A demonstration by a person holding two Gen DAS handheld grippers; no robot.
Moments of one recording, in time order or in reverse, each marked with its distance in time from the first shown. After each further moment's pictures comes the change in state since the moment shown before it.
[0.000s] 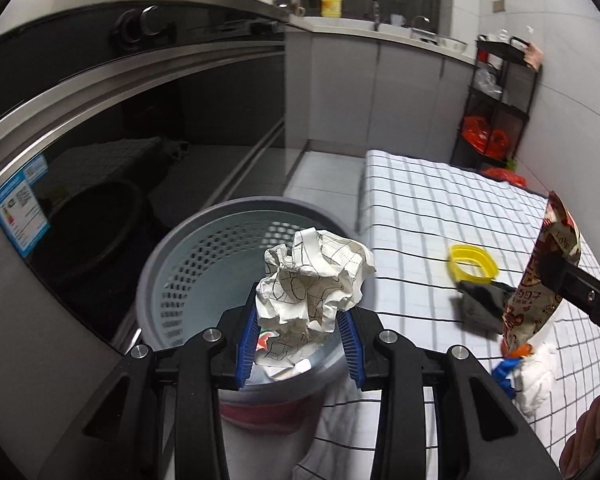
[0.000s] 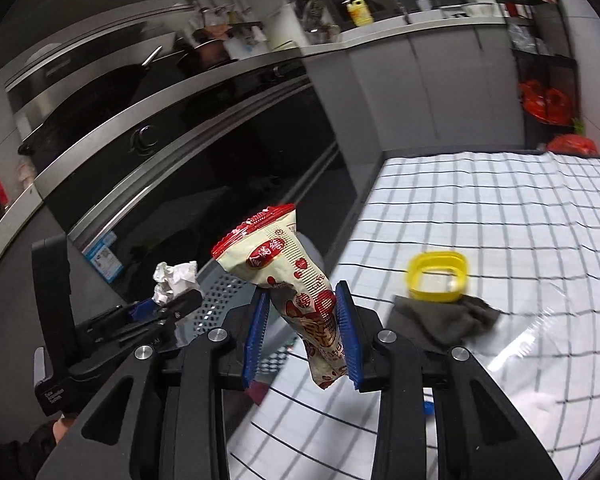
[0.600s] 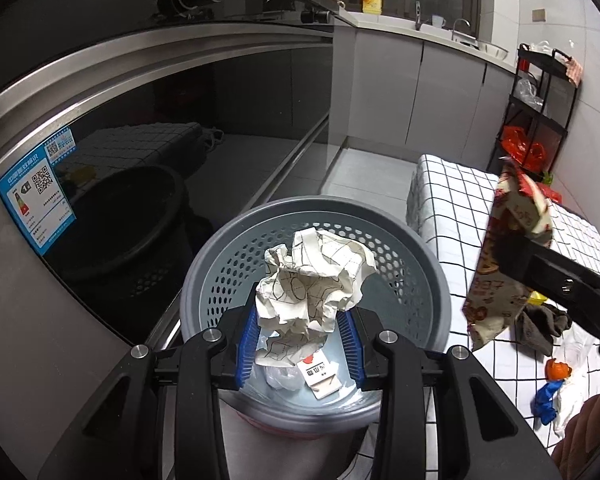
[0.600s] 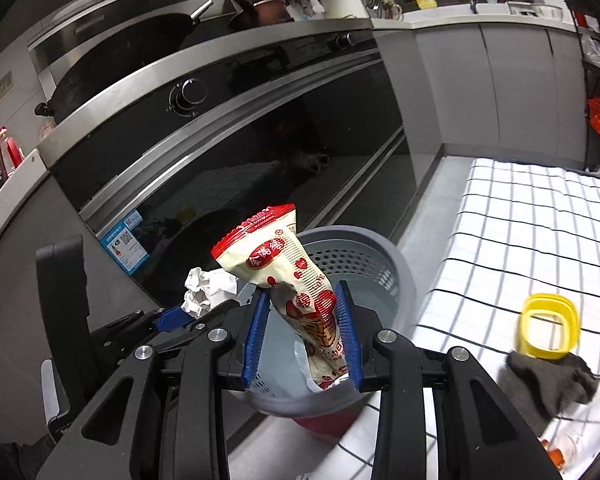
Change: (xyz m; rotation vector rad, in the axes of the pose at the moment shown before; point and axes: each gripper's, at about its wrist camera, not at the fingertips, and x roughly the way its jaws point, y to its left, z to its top) left arm 0.028 0.046 0.013 -0.069 0.023 0.086; right arm 0.088 0.053 0.023 -0.093 0.099 0.119
